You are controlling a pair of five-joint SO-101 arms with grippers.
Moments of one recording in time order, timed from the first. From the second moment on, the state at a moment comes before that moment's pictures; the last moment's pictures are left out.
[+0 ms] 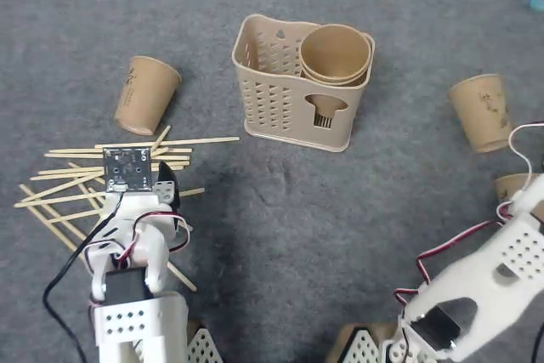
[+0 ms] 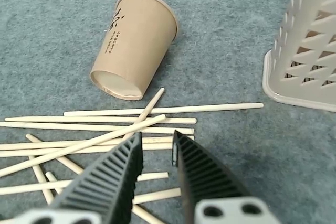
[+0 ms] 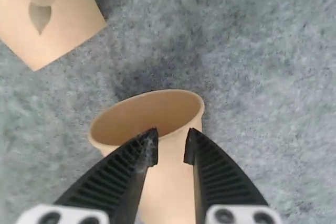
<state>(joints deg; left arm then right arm) -14.4 -87.3 89.2 45.6 -0.9 40.8 42.1 -52.9 100.6 25.8</state>
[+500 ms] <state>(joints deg) -14.4 -87.3 89.2 45.6 -0.9 44.4 42.6 -53.1 100.6 29.0</state>
